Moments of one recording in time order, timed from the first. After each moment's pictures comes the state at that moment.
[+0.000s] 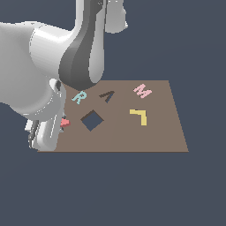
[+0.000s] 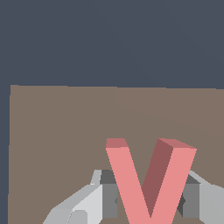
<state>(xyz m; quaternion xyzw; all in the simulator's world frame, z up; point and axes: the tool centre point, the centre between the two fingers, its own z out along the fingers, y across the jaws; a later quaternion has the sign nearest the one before) 0.055 -0.179 0.033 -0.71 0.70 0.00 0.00</state>
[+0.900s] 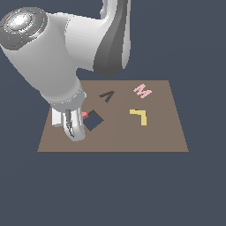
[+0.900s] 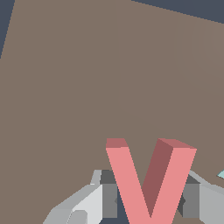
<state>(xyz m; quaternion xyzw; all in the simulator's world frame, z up) 0.030 -0.119 0.035 -0.79 0.61 0.00 0.00</state>
